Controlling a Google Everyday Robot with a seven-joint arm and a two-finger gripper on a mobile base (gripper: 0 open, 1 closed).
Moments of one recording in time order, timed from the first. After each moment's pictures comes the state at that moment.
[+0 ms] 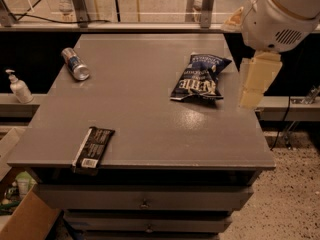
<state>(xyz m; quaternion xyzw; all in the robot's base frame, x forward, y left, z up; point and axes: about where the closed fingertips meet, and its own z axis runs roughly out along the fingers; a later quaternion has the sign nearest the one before) 0.482 -0.144 0.986 -0.70 0.68 -0.05 0.20</state>
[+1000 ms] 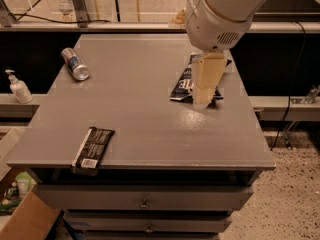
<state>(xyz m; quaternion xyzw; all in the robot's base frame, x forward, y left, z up) 0.505 -0.057 0.980 -0.78 0.59 -0.05 0.23</state>
